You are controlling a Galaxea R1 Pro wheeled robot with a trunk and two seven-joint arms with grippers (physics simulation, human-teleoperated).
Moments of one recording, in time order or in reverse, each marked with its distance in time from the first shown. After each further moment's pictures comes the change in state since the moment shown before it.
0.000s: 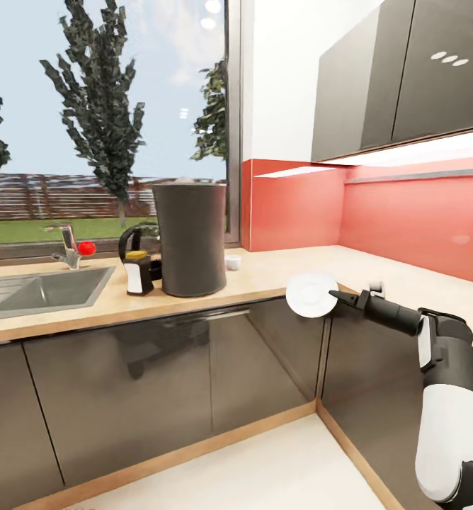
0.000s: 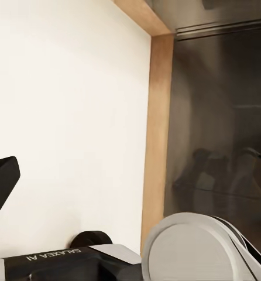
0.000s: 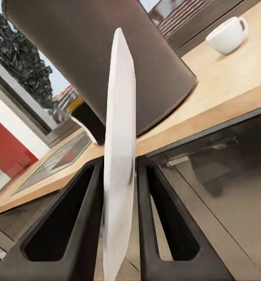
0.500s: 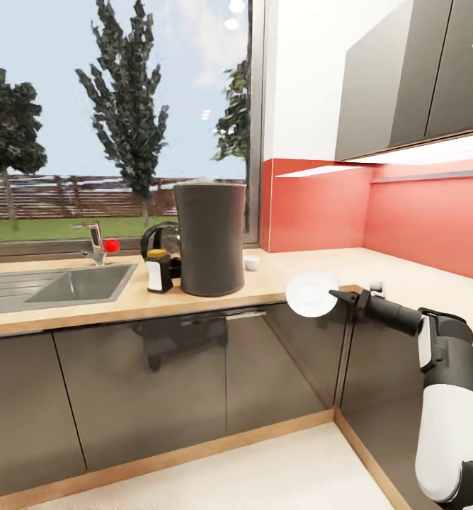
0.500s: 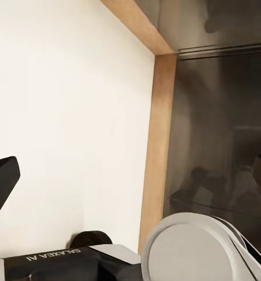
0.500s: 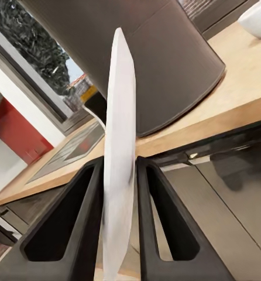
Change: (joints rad) left arm 0.000 0.000 0.000 0.000 0.000 0.000 -0.001; right arm 0.000 0.000 0.000 -0.001 -0.002 0.001 0.002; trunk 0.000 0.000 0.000
